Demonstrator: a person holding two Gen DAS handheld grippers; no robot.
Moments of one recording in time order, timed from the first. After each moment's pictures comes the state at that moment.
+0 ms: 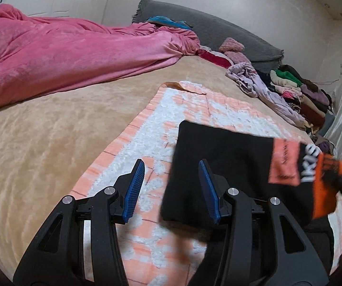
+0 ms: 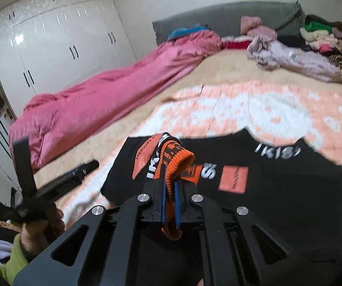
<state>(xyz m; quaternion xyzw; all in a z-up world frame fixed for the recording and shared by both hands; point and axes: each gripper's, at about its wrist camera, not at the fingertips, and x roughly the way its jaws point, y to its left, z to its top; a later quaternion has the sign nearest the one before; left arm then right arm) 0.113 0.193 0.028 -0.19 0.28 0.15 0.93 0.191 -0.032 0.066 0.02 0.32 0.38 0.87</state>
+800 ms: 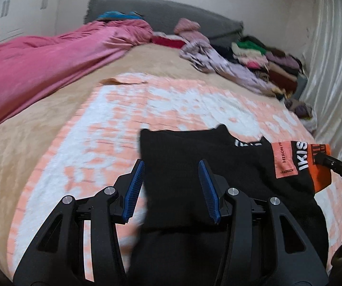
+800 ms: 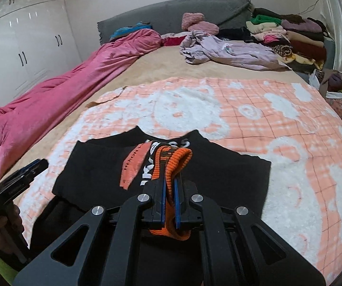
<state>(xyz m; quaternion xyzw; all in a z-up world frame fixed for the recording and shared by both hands) 0.178 0.107 0.038 -0.11 0.33 0.04 0.94 0.237 -0.156 0.051 0.00 0.37 0.22 0.90</state>
